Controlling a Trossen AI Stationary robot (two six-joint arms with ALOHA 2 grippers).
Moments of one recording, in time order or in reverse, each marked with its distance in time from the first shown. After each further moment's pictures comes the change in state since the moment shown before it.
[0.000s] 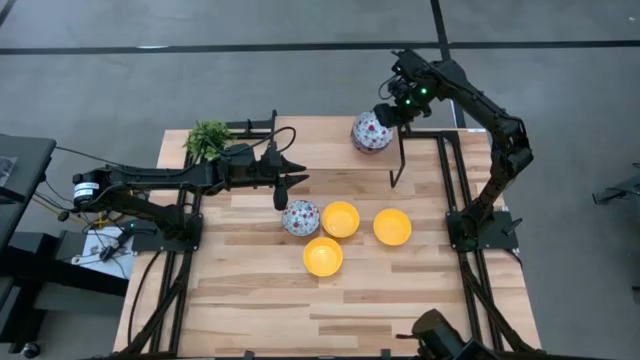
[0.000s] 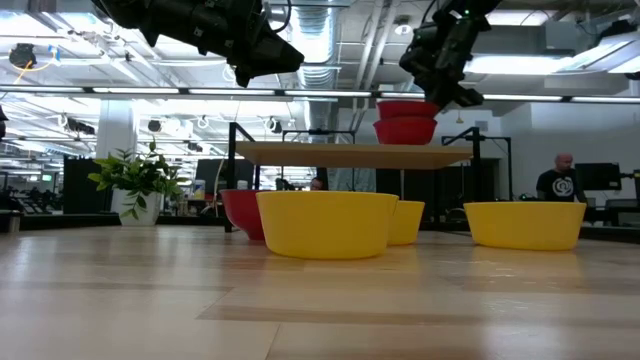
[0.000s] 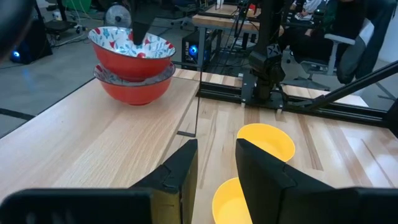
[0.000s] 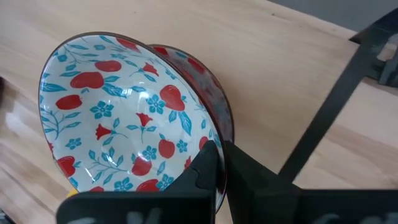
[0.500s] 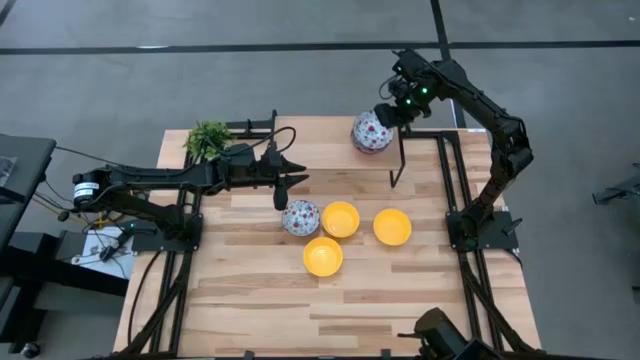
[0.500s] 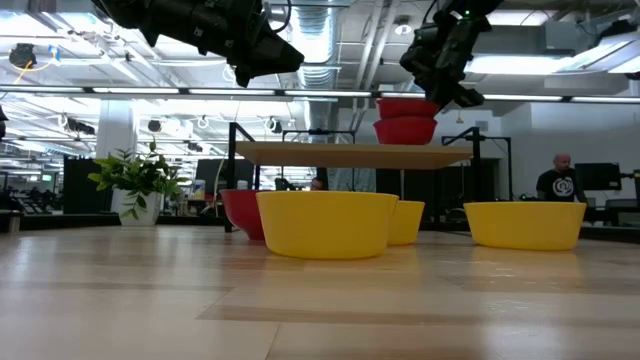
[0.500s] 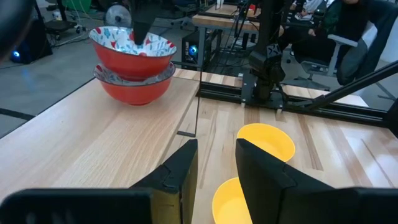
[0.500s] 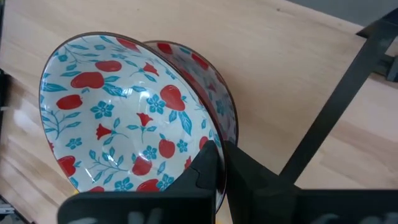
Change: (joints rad) left arm 0.000 0.000 0.000 0.000 0.000 0.000; right arm -0.011 0.000 0.000 -0.011 -0.026 -0.003
